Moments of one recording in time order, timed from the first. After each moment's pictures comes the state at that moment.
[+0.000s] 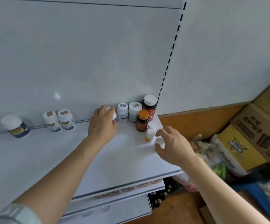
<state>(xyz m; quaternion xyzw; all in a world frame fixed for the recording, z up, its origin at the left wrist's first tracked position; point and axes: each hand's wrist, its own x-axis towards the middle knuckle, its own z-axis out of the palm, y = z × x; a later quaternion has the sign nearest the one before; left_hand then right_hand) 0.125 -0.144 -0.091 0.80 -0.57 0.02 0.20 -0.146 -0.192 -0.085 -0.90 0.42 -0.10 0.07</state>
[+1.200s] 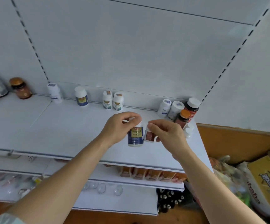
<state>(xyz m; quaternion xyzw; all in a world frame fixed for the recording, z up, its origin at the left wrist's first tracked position) 0.145 0.008 -0.061 0.70 -0.41 -0.27 0.52 -0.030 -0.092 -0.034 -0.72 0.35 -0.25 0.54</state>
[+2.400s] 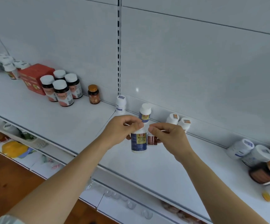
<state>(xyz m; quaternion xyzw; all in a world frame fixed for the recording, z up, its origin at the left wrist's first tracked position) 0.319 0.124 -0.047 0.74 -0.27 -0.24 0.57 0.190 -0.032 -0.035 -0.77 0.25 -0.13 0.57</state>
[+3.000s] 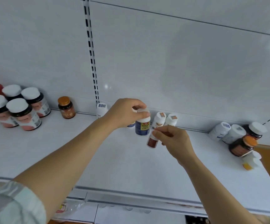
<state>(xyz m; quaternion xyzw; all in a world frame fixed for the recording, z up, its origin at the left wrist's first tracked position) 0.393 0.049 -0.014 0.75 -0.49 -0.19 0.40 0.186 -0.028 -0.040 -0.72 0.43 -0.21 0.50</state>
